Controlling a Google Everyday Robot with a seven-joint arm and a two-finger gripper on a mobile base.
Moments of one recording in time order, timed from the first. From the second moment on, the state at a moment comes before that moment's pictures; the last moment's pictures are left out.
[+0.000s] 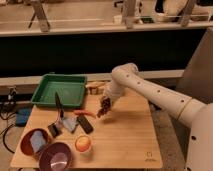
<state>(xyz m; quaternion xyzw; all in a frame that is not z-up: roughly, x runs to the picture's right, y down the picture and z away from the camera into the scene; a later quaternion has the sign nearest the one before) 0.010 0.076 0.827 -0.17 -0.31 -0.45 0.82</state>
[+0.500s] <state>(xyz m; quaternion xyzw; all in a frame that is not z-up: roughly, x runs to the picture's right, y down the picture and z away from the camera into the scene) 0.011 0.074 0.822 -0.17 -0.31 -0.46 0.81</state>
